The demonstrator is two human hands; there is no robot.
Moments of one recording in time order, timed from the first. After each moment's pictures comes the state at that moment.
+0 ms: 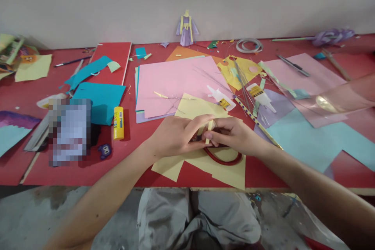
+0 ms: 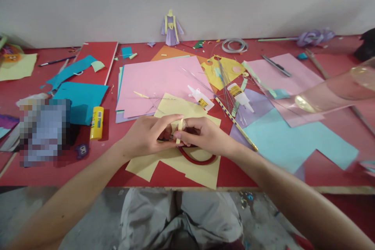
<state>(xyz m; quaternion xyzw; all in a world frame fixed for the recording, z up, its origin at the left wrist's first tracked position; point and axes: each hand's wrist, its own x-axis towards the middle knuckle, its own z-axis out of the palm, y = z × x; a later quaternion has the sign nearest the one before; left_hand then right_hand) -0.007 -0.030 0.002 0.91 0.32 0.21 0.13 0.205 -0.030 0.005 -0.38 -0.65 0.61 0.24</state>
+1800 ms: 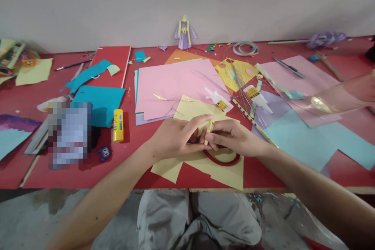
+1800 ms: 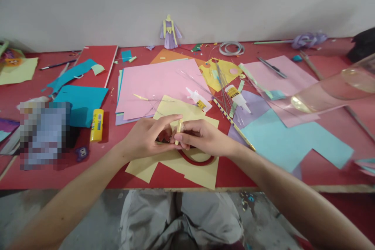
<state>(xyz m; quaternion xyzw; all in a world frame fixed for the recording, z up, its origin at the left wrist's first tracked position) -0.007 -0.031 0.004 0.89 0.33 0.22 0.21 0.208 -0.029 0.013 -0.32 -0.69 0.61 0.22</state>
